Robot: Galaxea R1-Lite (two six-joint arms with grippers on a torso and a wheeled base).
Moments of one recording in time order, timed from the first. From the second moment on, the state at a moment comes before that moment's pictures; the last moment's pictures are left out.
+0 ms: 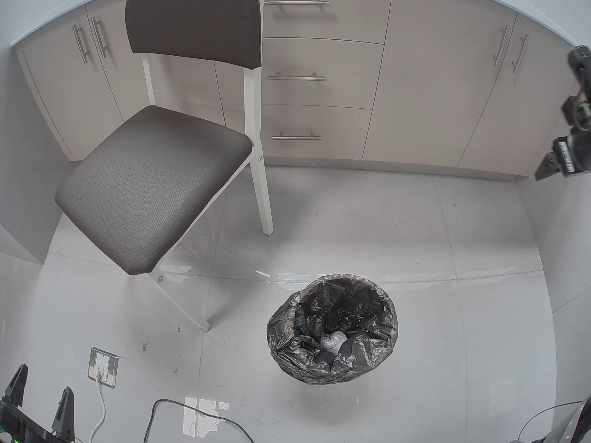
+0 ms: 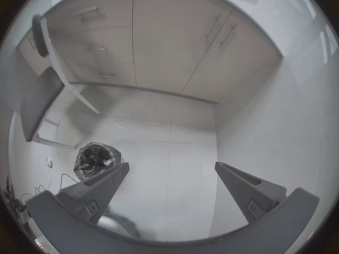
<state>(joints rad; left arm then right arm) 0.00 0.02 -0.02 0.01 -0.01 -0.03 0.06 1.69 -2.00 1.07 -0.29 -0.07</state>
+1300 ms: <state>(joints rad) 0.00 0.02 -0.02 0.00 -0.01 -0.03 0.00 0.04 -1.99 1.53 0.05 -0.30</state>
